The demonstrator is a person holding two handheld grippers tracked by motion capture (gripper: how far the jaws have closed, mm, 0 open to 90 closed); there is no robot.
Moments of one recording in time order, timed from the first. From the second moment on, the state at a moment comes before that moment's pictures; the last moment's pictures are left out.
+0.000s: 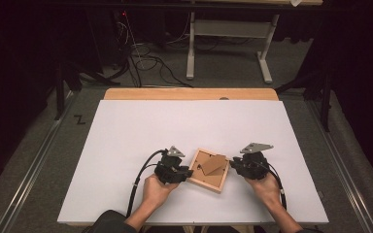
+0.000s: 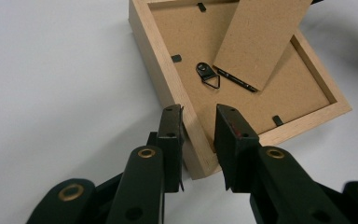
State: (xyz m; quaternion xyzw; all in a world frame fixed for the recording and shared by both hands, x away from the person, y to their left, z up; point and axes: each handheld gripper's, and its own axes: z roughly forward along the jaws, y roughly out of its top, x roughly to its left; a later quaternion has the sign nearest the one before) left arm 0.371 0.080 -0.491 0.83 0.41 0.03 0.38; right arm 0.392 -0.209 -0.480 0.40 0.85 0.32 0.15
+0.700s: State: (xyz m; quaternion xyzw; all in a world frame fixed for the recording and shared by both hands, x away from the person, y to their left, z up) left arm 0.363 0.076 -0.492 0.83 0.39 0.05 0.38; right arm 0.397 -0.210 -0.480 0.40 0.84 0.34 0.15
